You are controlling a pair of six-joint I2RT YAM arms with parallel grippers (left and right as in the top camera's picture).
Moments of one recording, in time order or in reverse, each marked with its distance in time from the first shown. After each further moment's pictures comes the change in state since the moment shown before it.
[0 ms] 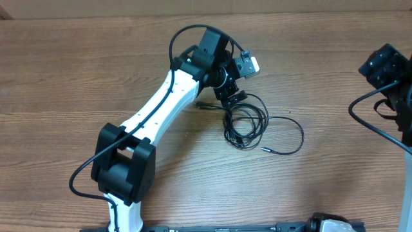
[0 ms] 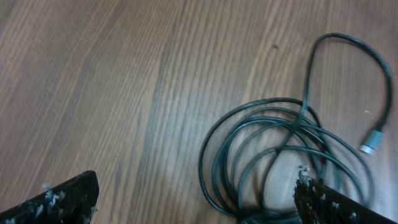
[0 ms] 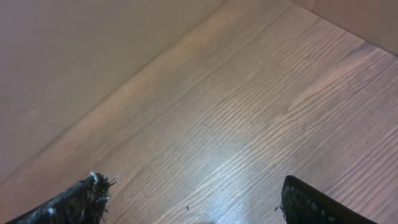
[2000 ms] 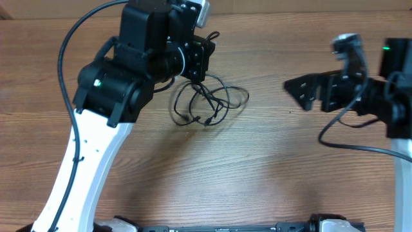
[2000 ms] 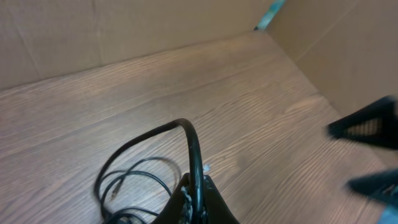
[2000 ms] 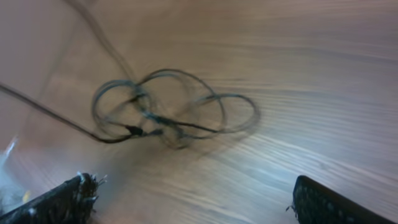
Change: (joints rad) left arm 0.074 -0.463 0.288 -0.355 -0.086 -0.853; right arm 0.151 0.054 -0.011 -0.117 -0.830 -0.618
